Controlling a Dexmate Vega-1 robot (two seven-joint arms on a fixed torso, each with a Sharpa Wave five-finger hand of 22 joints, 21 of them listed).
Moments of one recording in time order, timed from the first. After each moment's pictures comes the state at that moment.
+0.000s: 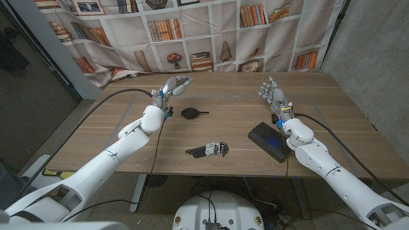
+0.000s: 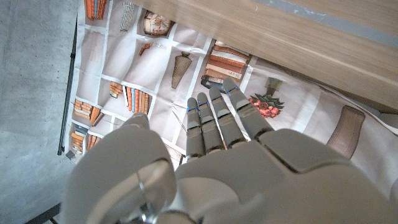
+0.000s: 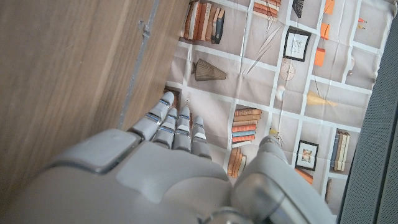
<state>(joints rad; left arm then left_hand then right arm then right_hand) 0.81 0.60 0.47 -1.56 0.10 -0.08 0.33 0.62 0.10 0.18 0.16 0.18 0.47 0.06 0.18 0.20 0.52 0.02 0.18 0.20 0.49 -0.01 0.18 0.19 0.49 0.05 0.20 0.18 -0.94 -0.53 -0.36 -1.46 0.59 0.27 -0.12 0.23 0.06 0.19 -0.09 0.18 0.19 0.07 0.20 0.19 0.23 0.11 0.23 0.19 0.13 0.06 0.19 0.18 0.26 -0.04 0.24 0.18</state>
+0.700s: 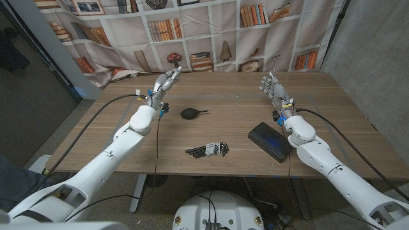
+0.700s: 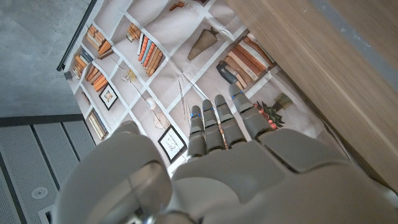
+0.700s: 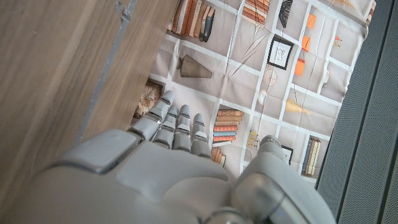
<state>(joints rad) 0.80 0.54 0.40 -1.39 -0.26 -0.34 0.17 0.53 0.06 0.11 0.16 0.19 0.36 0.06 0.18 0.20 0.41 0.05 0.18 0.20 0.38 0.02 0.17 0.19 0.41 0.08 0.19 0.18 -0.93 -0.56 -0.37 -1.49 0.51 0.30 -0.14 0.23 0.06 0.19 -0.10 0.18 0.19 0.06 0.20 0.19 0.23 0.11 0.23 0.19 0.14 0.05 0.19 0.18 0.28 -0.04 0.24 0.18</state>
